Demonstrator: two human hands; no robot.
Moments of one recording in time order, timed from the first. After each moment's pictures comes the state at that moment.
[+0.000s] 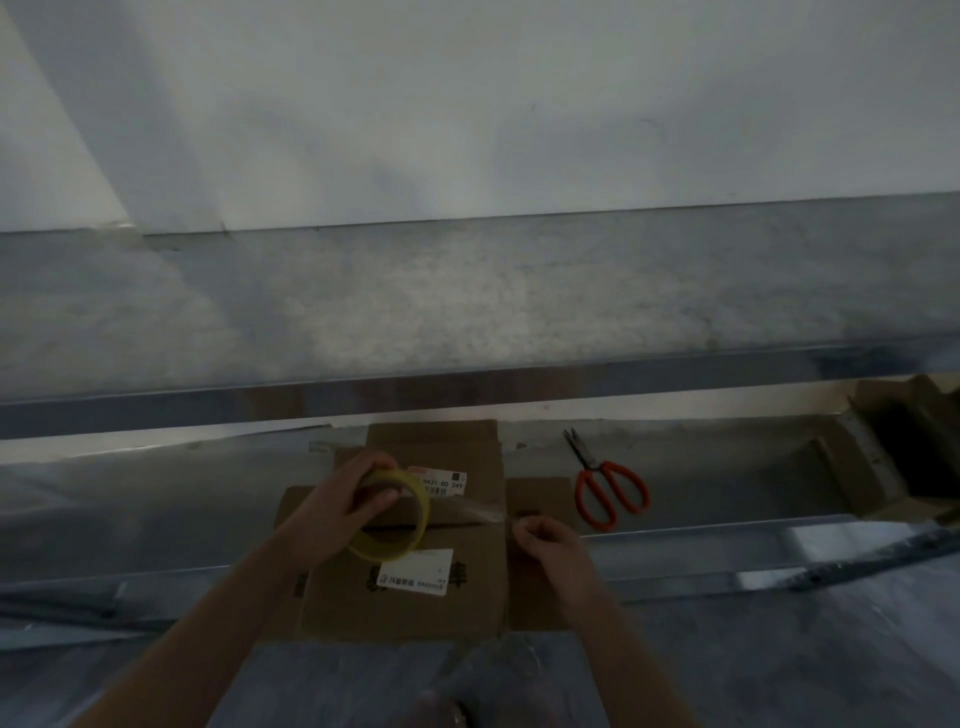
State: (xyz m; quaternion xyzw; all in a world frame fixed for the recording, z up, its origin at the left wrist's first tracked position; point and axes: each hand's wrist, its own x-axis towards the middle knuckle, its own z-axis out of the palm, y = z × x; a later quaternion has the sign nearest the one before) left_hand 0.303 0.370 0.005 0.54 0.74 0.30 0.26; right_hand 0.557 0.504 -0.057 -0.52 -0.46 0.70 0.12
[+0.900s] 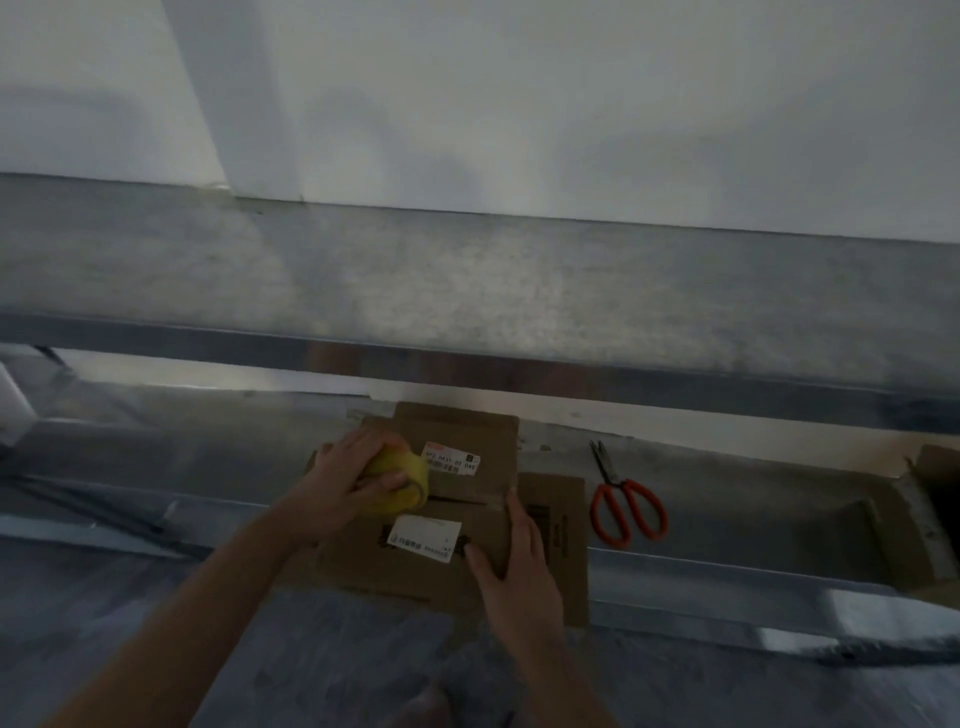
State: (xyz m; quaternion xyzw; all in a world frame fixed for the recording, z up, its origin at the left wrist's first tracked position) left_hand 0.323 0.342 0.030 0.50 0.80 0.25 0.20; right_hand 0.553 0.451 -0.038 -0.42 -0.77 0.47 0.05
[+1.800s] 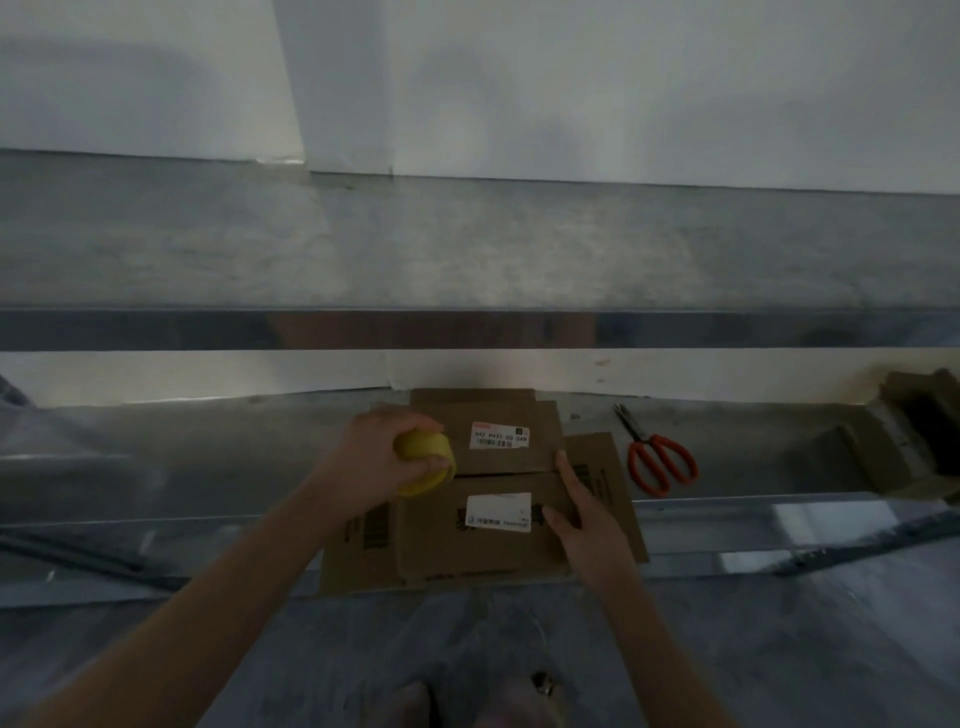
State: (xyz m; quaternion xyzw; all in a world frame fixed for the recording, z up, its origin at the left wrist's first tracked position) left_hand 0.265 0.312 0.045 0.53 0.78 0.28 0.19; right_hand 0.525 0.429 -0.022 -0.48 -0.74 0.46 0.08
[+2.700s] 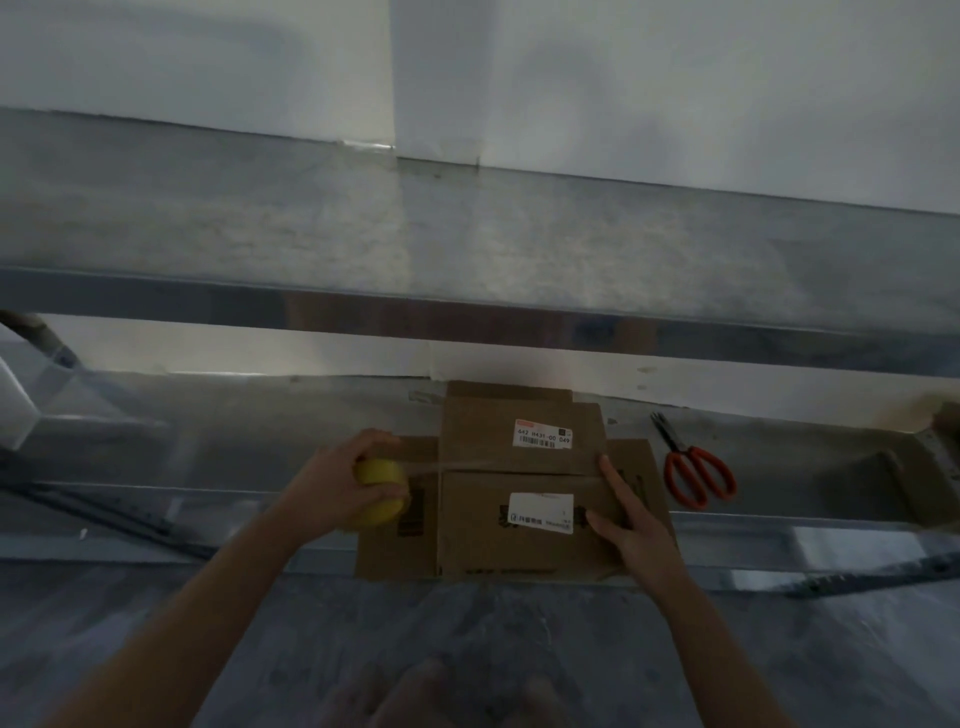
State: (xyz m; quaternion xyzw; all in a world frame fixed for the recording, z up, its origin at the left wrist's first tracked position) left_hand 0.215 0.238 0.004 0.44 0.81 0.30 0.26; right_hand 0.528 0.440 -0.018 -0.46 -0.67 0.57 0.11
